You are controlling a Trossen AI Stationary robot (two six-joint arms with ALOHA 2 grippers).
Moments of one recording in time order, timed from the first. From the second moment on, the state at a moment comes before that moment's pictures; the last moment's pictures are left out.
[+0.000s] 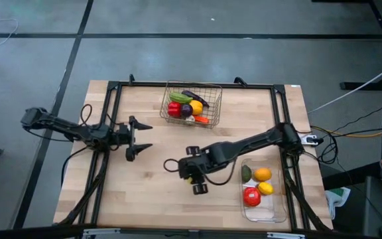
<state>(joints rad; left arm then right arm) -0.19 0.47 0.01 0.51 -0.31 -0.06 0.32 2.09 1.95 -0.94 0.01 0.10</state>
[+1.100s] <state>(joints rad) -0.19 0.00 0.01 0.10 -0.32 0.03 0.62 1.93 1.92 -1.56 0.10 0.42</state>
